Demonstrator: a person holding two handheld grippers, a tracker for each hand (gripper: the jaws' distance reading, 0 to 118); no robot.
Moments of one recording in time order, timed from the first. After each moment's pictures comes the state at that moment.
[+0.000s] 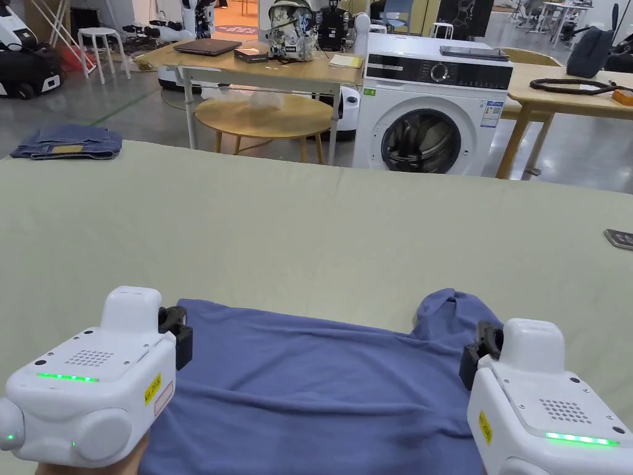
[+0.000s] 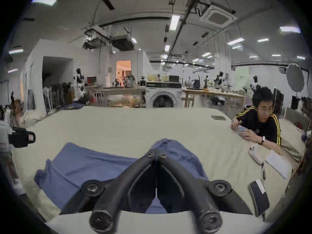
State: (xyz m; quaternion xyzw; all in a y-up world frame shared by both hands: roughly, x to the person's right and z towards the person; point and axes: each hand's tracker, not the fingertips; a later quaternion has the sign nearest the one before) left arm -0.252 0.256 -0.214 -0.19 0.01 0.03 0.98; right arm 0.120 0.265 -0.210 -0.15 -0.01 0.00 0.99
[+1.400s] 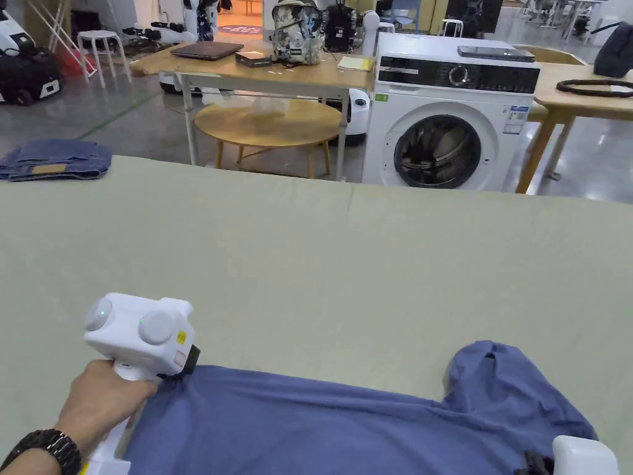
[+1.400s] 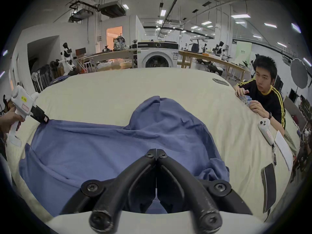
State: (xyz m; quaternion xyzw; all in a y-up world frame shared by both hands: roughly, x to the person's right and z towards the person) left arm -0.323 0.163 -0.494 -0.54 -0.01 -0.02 0.84; right arm 0.151 0.196 -0.300 -0.32 -0.04 0.00 0.95
